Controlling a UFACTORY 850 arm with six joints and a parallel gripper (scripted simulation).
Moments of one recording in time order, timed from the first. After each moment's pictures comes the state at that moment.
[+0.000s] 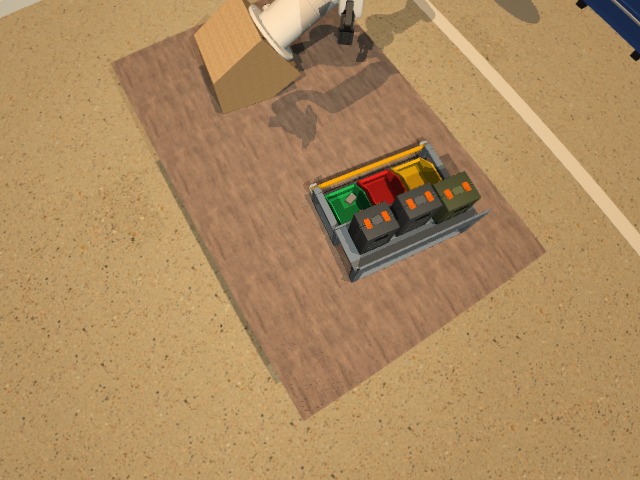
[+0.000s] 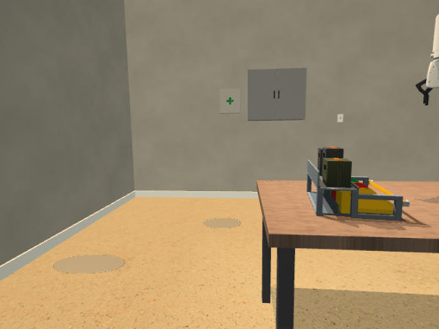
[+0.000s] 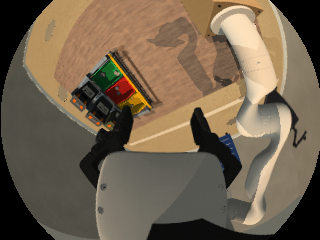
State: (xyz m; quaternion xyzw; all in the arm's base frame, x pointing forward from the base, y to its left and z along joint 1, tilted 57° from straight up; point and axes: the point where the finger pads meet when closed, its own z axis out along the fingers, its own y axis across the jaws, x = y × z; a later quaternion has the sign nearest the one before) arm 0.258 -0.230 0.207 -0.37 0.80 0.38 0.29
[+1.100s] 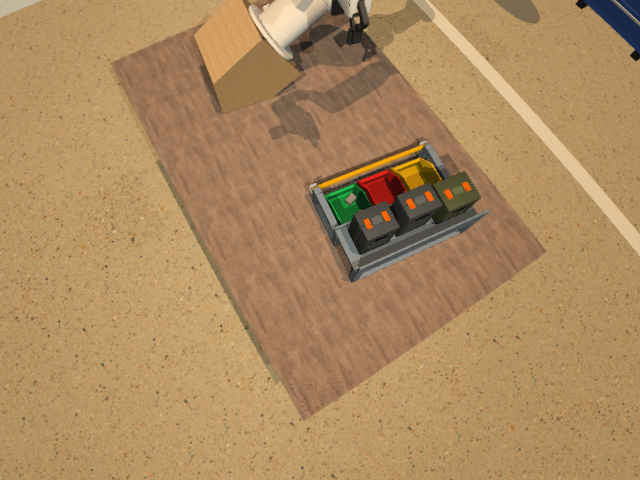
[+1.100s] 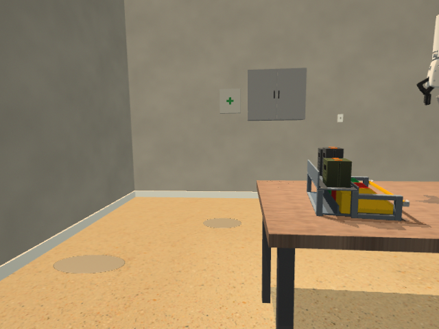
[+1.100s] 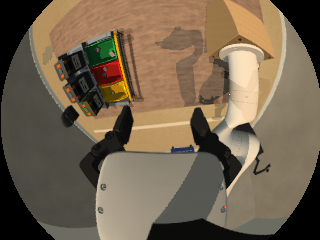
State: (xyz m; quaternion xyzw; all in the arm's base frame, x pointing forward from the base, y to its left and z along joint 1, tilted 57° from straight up) arm 0.258 -0.230 0.207 -0.53 0.70 0.31 0.37
